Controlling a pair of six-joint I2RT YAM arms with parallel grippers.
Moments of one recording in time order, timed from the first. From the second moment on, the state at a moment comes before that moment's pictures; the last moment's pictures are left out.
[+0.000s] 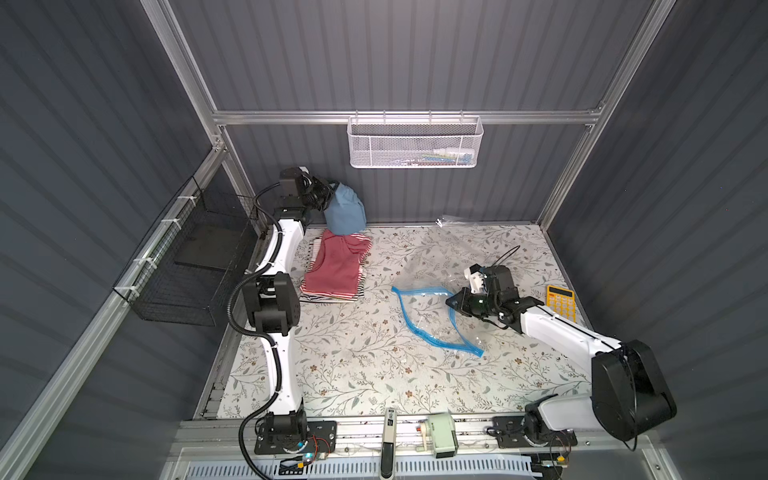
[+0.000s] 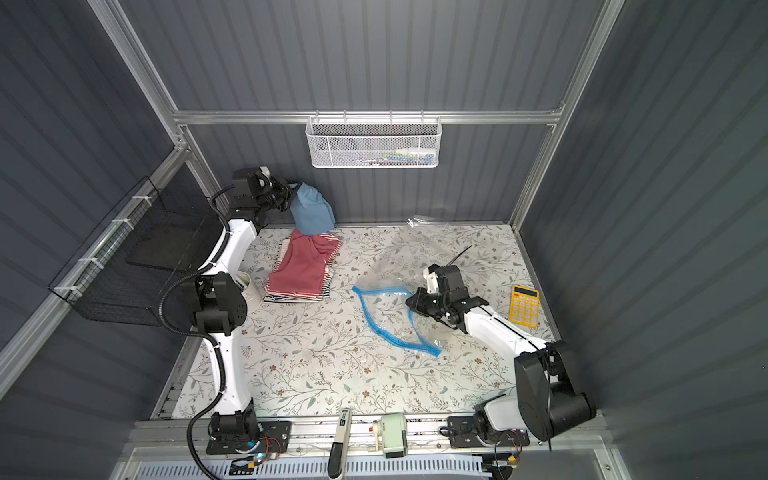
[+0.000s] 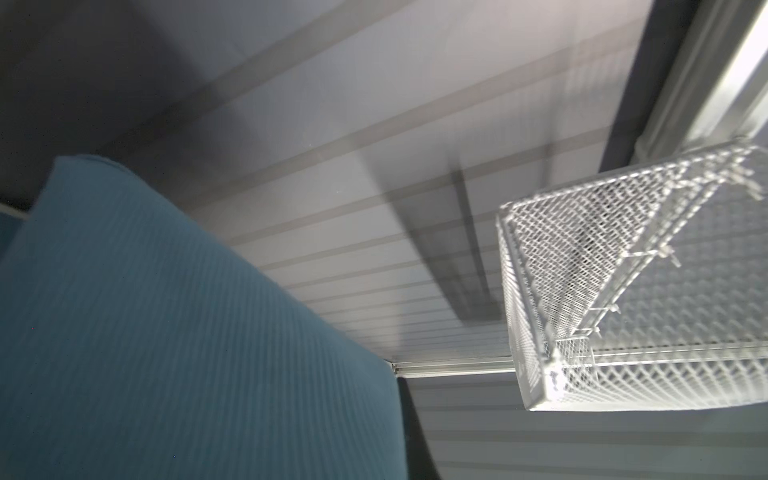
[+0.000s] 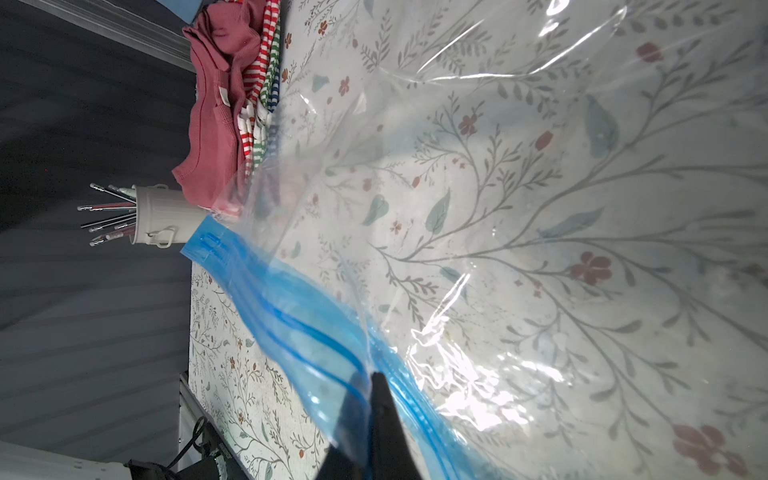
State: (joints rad) left arm -0.02 2.25 2.21 -0.15 0.55 -1.08; right arm 0.34 1.38 0.77 -0.16 -0.45 0.65
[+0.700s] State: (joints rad) left arm -0.01 2.03 1.73 -0.12 0.51 -1.11; right arm 0.34 1.36 0.76 -0.15 -0.45 0.66
